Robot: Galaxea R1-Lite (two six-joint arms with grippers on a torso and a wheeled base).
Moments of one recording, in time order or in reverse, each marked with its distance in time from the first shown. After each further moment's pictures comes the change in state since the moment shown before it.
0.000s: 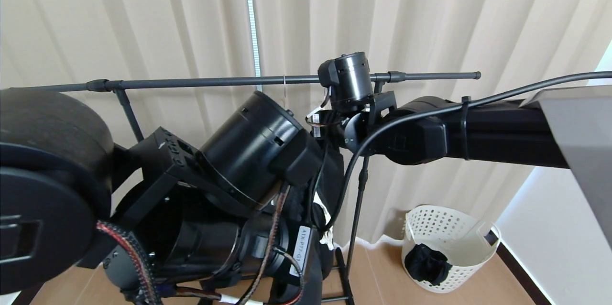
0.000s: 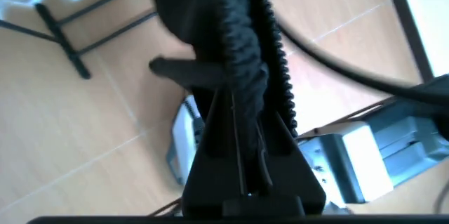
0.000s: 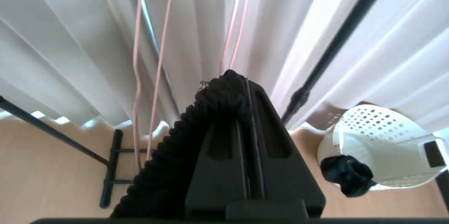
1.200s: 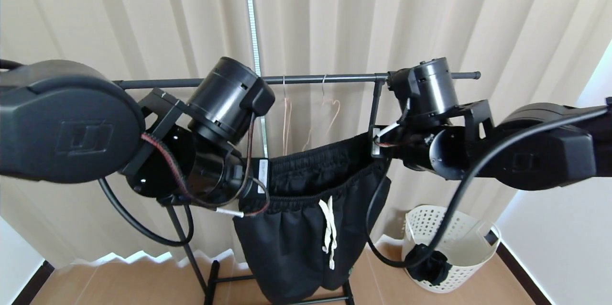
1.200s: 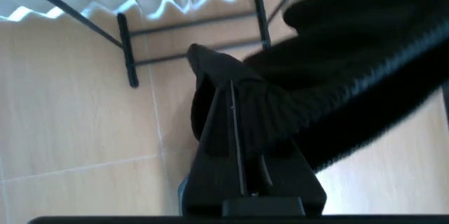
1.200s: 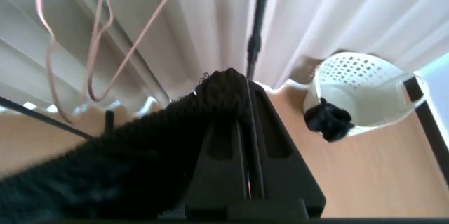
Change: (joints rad) left arm 0.256 0.065 -0.089 -0.023 0.177 0.014; right arm -0.068 -0.349 0.523 -0.029 0.016 0.147
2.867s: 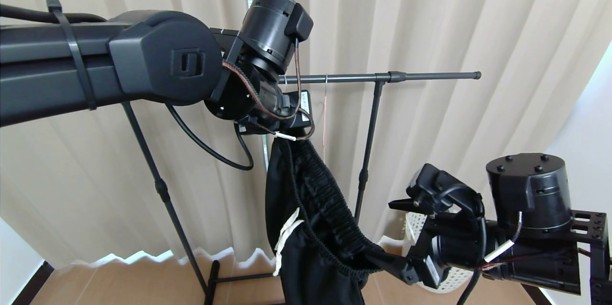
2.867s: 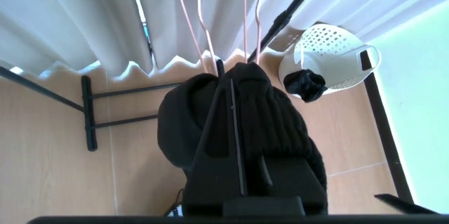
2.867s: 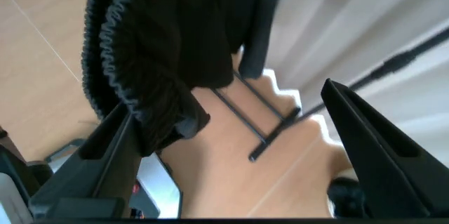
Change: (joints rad) left arm 0.014 0.243 -0.494 -0.001 0.005 0.026; right arm -0.014 -0.285 0.748 -0.502 0.750 -0.592
